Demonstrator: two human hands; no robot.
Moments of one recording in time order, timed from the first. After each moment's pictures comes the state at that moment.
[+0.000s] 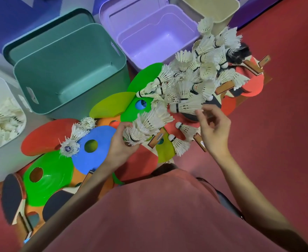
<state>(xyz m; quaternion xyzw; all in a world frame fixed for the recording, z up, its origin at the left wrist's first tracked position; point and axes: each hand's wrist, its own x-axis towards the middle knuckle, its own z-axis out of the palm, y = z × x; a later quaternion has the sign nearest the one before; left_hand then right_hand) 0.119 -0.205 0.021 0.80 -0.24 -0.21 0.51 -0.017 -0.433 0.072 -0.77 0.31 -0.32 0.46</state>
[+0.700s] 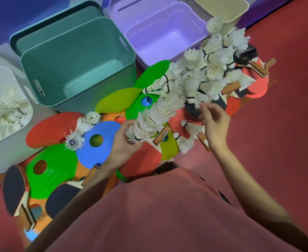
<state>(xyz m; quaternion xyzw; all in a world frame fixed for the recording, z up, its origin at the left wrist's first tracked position) 0.117 -0.193 0.021 0.76 -0.21 -0.25 0.56 0.003 -0.425 0.066 -0.67 0.39 -0.28 0.57</state>
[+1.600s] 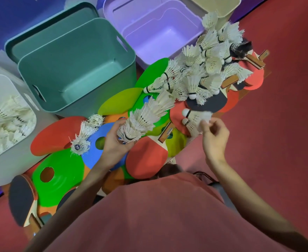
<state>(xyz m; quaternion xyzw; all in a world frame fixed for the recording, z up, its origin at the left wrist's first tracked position) 0.146 -0.159 0.030 0.75 -0.23 -0.26 0.56 -0.014 -0.370 0.059 -0.64 0.50 -0.29 0.50</state>
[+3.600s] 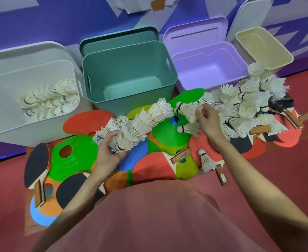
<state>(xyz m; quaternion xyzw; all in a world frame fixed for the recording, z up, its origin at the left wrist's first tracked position) 0.126 -0.110 0.041 0.81 -0.05 -0.09 0.58 0.125 -0.437 0.050 -0.84 0.24 -0.08 0.48</state>
